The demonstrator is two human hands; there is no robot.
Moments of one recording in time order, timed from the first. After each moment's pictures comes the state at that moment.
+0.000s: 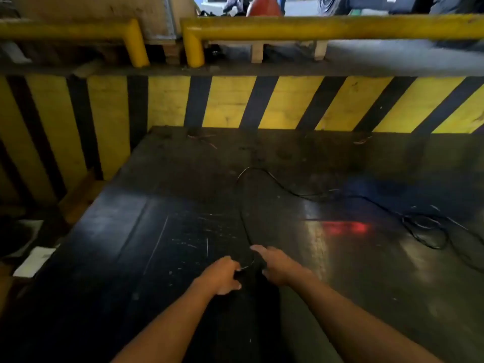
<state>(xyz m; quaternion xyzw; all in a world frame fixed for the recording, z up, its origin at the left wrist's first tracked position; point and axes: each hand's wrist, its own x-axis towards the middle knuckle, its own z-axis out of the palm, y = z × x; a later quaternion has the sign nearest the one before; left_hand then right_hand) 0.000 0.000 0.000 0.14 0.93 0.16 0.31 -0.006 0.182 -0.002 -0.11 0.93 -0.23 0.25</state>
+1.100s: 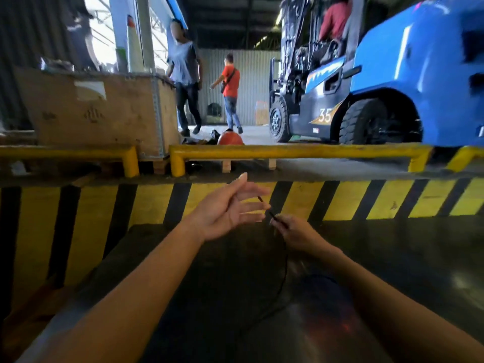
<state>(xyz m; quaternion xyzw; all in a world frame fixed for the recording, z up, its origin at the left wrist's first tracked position) 0.012 0.052 0.352 0.33 0.51 0.75 0.24 0.012 0.256 0.287 -0.09 0.93 -0.34 -0.11</state>
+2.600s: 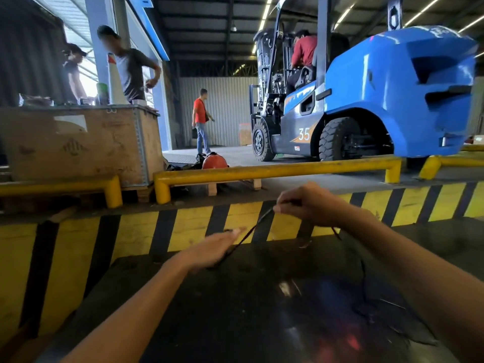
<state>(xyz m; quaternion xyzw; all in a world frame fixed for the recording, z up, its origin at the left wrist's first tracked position) -0.015 0.059 0.324 0.32 0.87 0.37 0.10 0.056 0.307 0.402 -0.25 0.93 -0.13 -0.23</state>
